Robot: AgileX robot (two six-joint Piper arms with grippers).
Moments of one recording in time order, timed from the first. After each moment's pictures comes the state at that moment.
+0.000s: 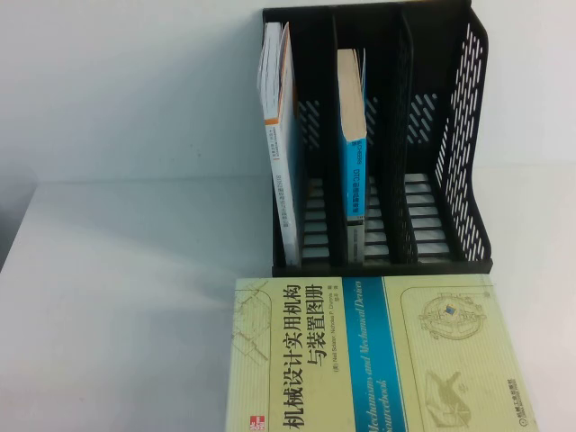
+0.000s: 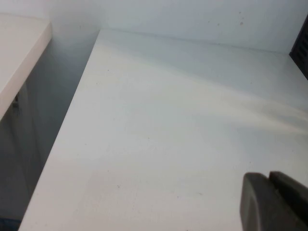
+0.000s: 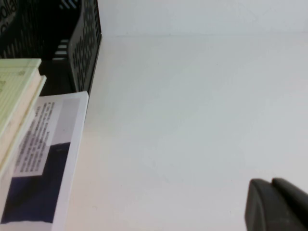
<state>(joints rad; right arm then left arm) 0.03 -0.01 0.02 -0.13 0.42 0.14 -0.01 -0.01 0.02 -0.07 0.36 -0.16</state>
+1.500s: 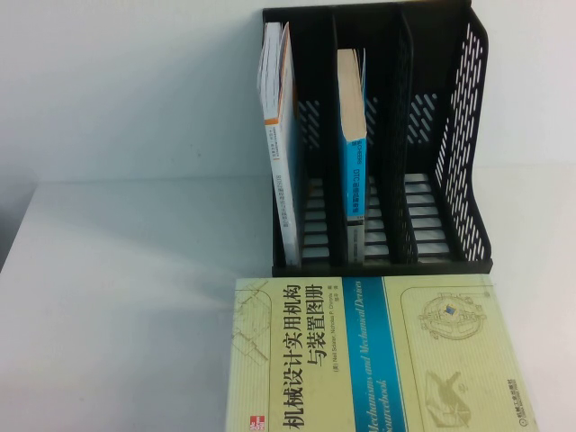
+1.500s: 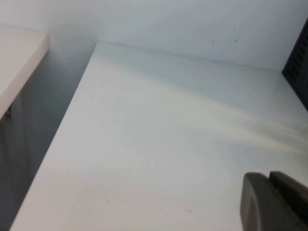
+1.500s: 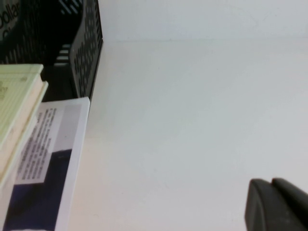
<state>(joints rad) 0.03 -0.01 0.02 -0.13 0.41 0.14 -0.01 -0.01 0.02 -0.10 0.31 -0.16</state>
